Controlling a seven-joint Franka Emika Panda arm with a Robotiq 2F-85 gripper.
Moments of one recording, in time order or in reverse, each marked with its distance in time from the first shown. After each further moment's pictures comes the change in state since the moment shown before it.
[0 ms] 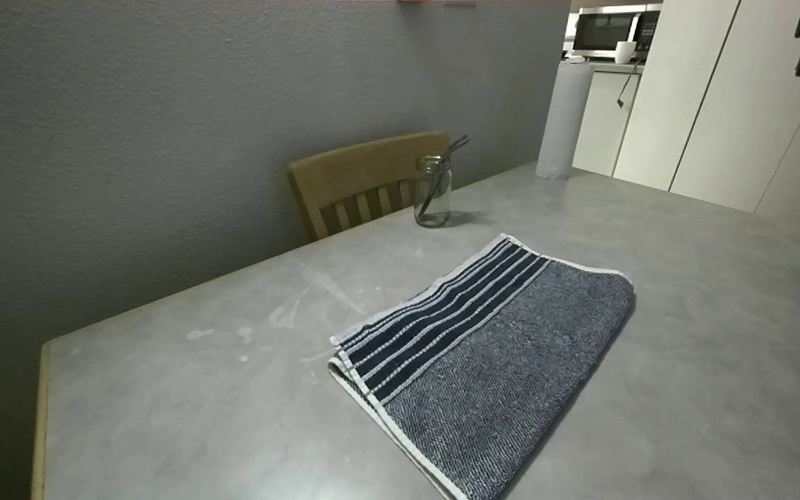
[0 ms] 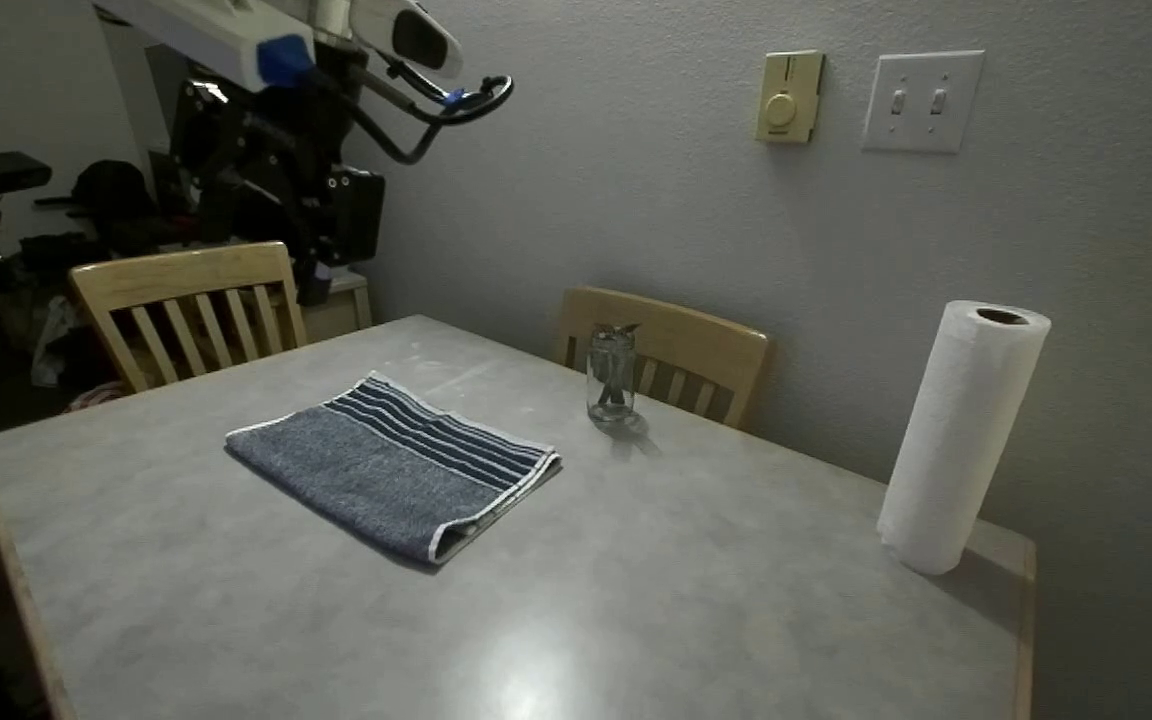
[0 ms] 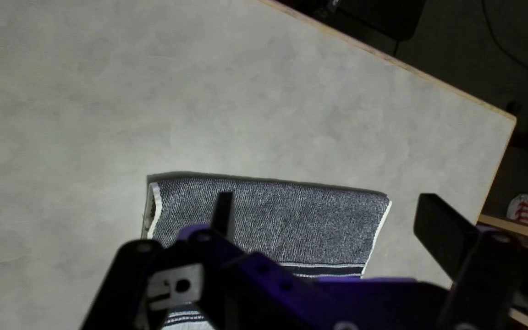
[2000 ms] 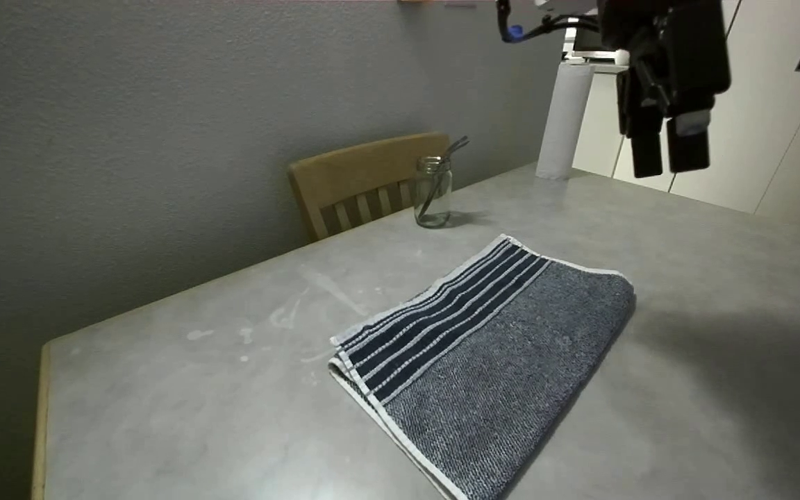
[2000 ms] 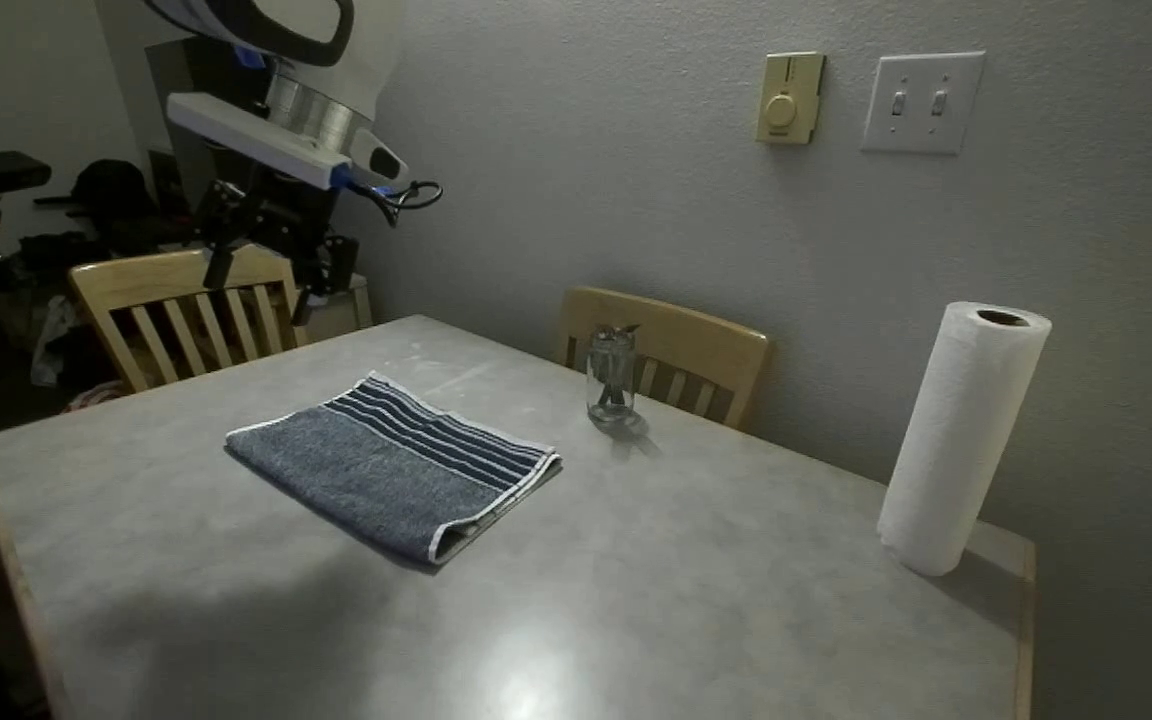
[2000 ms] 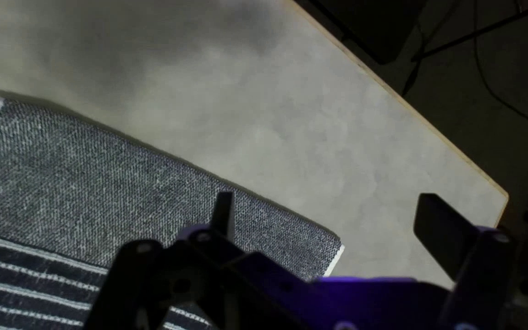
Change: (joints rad) arm 0.090 0.363 0.331 0.233 -0.019 0.005 0.119
